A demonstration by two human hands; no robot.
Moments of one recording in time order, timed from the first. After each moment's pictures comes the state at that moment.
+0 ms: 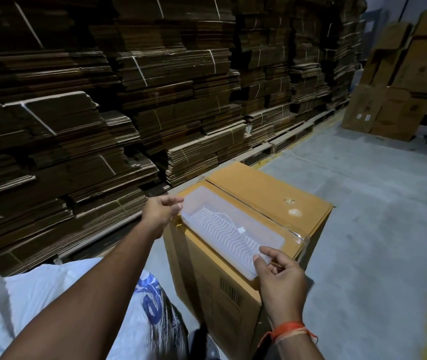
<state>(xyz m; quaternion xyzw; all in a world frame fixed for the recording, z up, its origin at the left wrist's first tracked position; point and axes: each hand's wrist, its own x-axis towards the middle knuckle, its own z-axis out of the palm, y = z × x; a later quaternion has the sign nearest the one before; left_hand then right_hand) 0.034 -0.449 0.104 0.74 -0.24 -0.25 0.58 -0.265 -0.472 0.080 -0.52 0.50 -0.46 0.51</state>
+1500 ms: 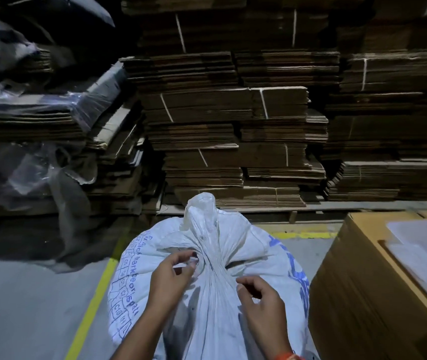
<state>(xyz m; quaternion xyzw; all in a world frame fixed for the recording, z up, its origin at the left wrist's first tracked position) 0.001 0.003 0.019 0.78 0.03 0.00 0.62 -0.091 -0.189 0.017 -0.79 0.18 -0.15 0.57</state>
